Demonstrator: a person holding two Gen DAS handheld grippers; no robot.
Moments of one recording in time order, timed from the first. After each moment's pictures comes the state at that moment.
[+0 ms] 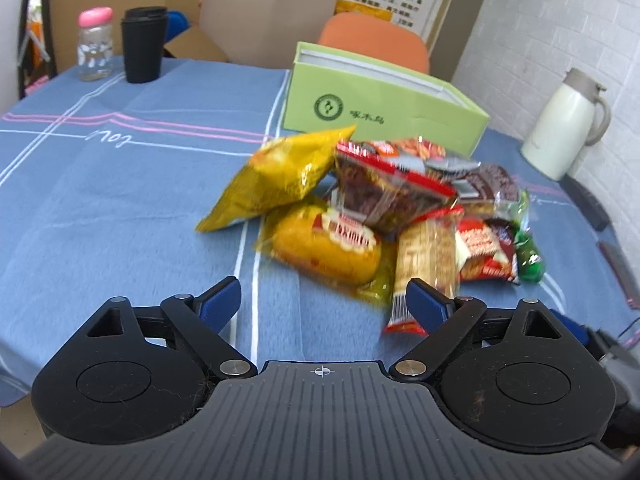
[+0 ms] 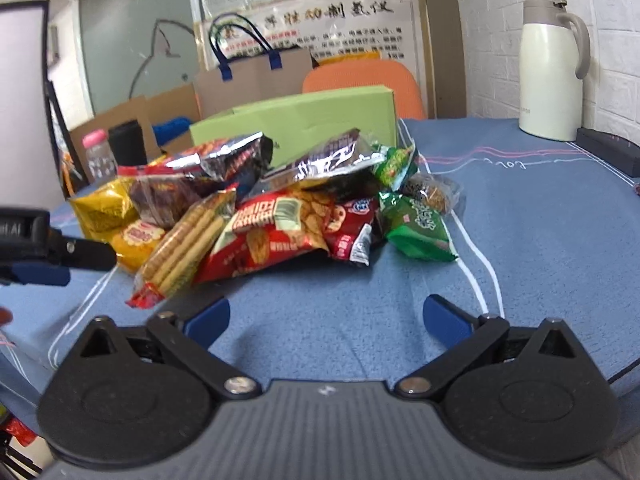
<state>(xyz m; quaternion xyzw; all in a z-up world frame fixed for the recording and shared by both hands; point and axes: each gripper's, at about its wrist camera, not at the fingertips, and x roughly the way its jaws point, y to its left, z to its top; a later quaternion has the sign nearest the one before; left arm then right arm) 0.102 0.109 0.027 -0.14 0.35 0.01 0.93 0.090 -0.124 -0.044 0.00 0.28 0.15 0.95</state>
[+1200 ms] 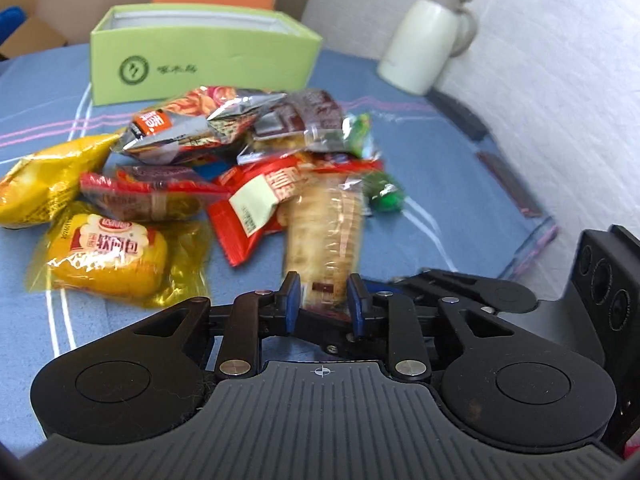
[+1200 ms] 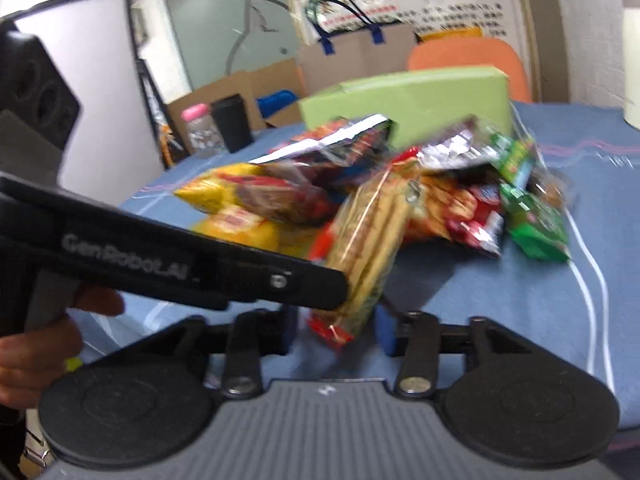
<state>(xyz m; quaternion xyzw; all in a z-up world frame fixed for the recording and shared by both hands) 0.127 0.035 0.026 -0.08 0.41 -0.19 0.89 0.095 -0.114 -0.032 0.05 0.31 0.29 0.90</state>
